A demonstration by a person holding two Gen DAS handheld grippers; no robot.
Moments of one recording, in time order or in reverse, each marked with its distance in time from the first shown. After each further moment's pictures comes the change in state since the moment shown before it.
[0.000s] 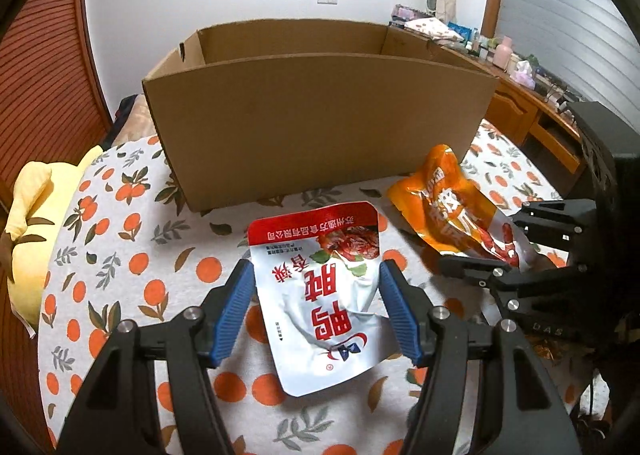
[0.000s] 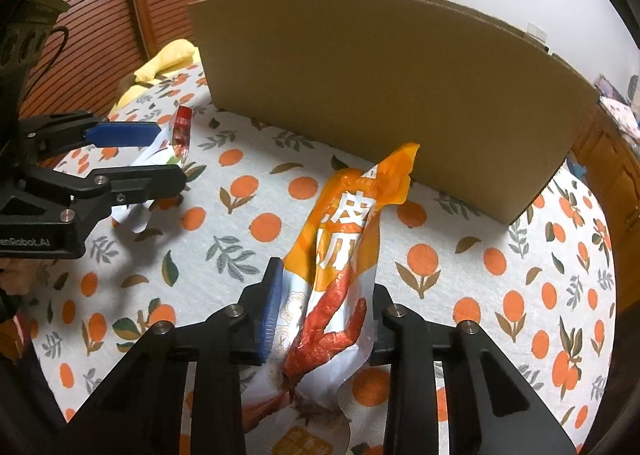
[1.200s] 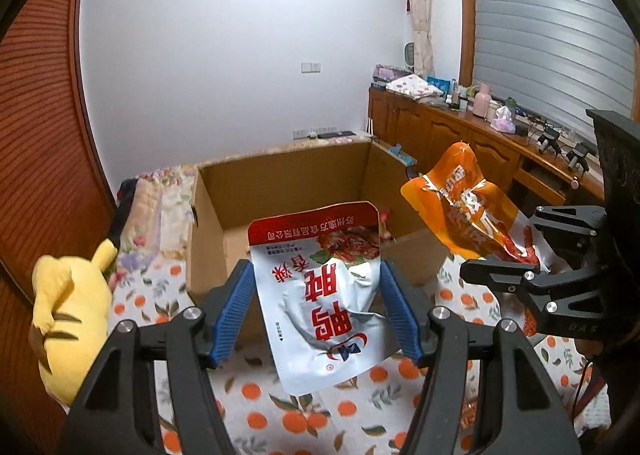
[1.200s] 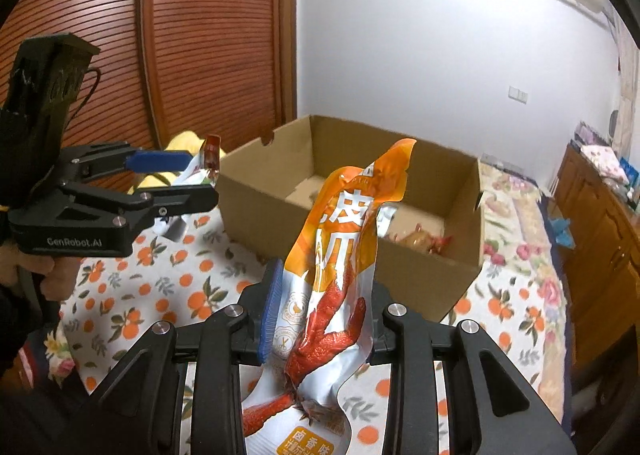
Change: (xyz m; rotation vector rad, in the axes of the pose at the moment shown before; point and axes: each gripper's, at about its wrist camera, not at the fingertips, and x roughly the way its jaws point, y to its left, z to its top) left arm -0.065 0.003 0.099 0.084 -0.234 -0.013; right arm -0.110 -0.014 0.060 -0.018 -0.271 -0.030
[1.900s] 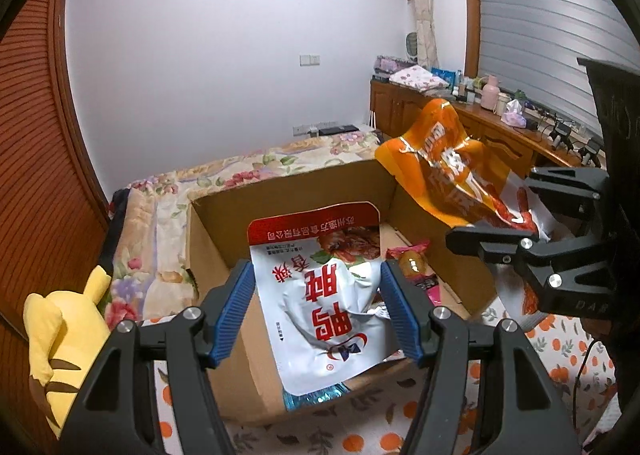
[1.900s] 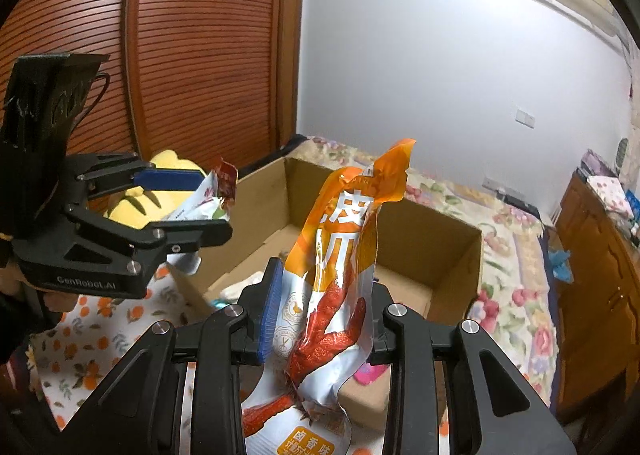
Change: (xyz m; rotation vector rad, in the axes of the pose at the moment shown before) left arm 0.086 0.037 0.045 0.025 0.047 -0.003; right arm 0.063 -0.040 0.071 -0.058 -0.027 -0.003
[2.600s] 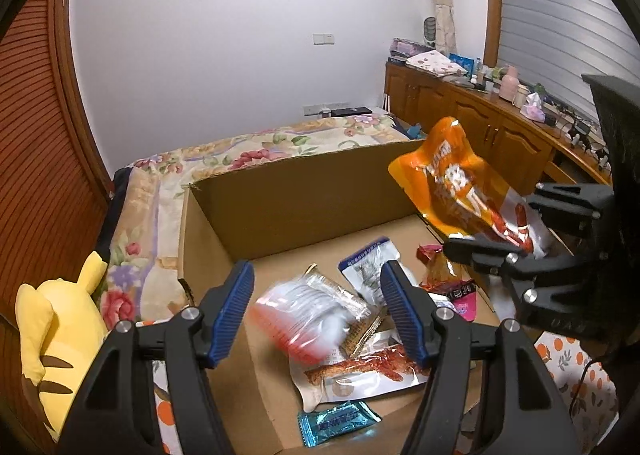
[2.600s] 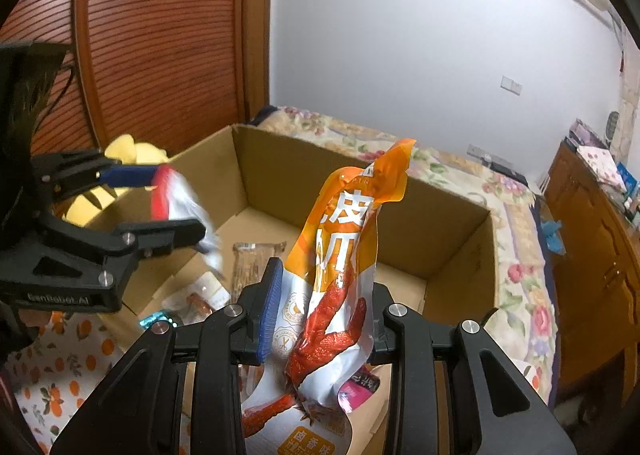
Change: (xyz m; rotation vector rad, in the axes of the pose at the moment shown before) left arm 0.041 0.009 0.006 -0.042 0.065 0.031; right arm 0.068 -0.020 0.001 0.061 0.114 -0.072
